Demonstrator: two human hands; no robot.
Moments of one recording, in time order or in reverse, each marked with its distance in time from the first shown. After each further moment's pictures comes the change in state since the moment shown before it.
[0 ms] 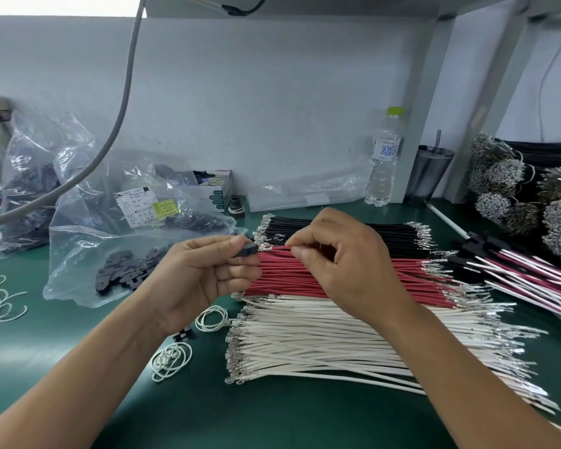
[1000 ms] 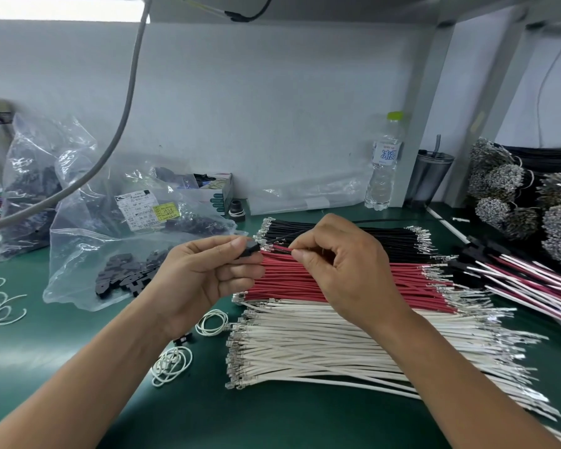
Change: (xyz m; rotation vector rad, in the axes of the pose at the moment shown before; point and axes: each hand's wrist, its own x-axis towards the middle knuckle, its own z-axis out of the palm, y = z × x) left_hand -0.002 0.000 0.007 -0.024 0.052 0.060; right_hand -0.003 0.003 0.006 -0.013 0.049 0.038
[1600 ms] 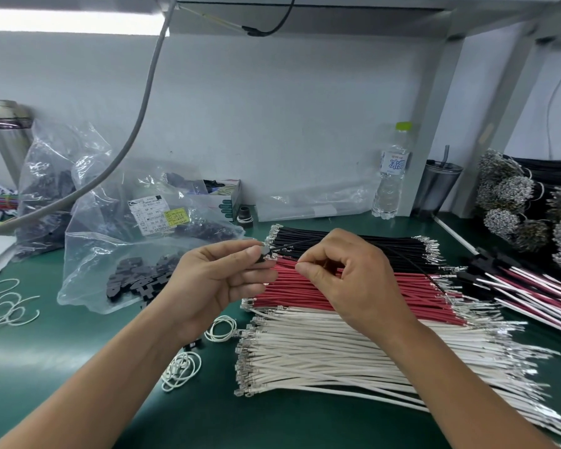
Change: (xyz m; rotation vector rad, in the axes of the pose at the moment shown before) left_hand 0.000 -0.001 0.002 0.003 0.040 0.016; right_hand 0.001 0.004 0.004 0.064 -0.044 0.022
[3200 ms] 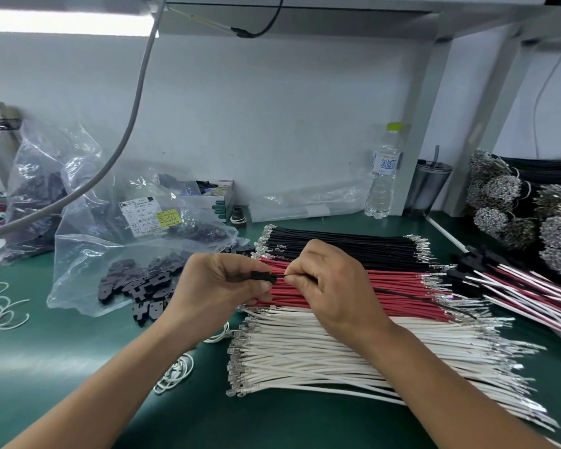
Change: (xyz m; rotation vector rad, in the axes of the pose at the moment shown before) left_hand -0.005 -0.016 0.012 0.568 0.058 0.262; right_hand -0.005 0.005 0.014 -0.160 -0.048 -0.119
